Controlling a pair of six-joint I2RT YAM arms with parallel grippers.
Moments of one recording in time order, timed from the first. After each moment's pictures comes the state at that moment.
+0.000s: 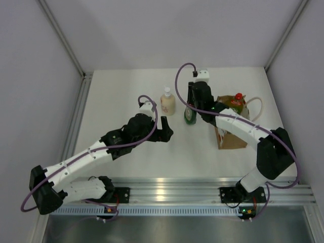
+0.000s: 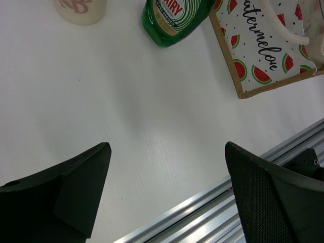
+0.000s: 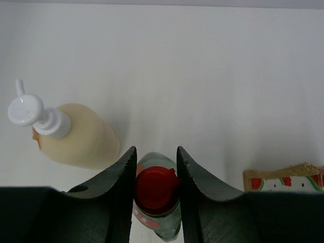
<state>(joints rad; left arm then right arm) -0.90 1.08 0.92 -0.37 -0.21 -0.63 0.62 1.56 1.19 -0.02 0.46 0.25</state>
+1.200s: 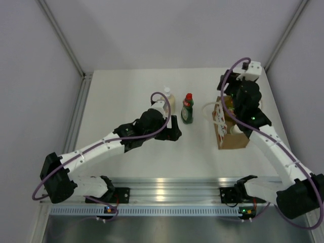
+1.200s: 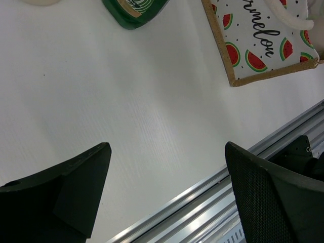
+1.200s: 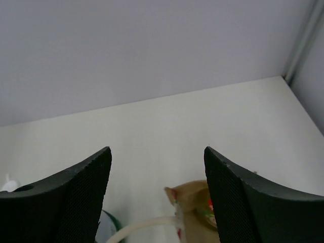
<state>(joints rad) -0.90 1.26 1.01 -0.36 -0.11 -0.65 0.39 1.15 1.05 0.08 0.42 0.20</state>
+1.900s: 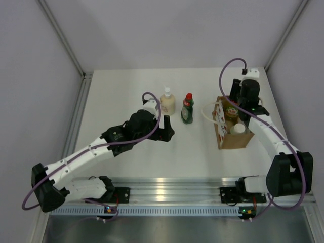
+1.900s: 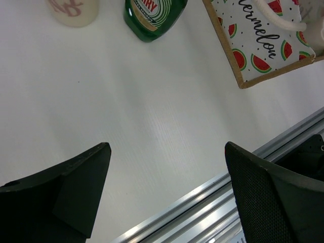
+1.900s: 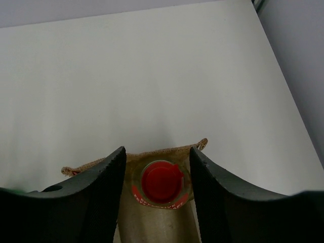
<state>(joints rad) -0.90 1.14 1.01 -0.44 -0.17 -0.57 0.11 1.32 0.98 -0.02 0.28 0.09</state>
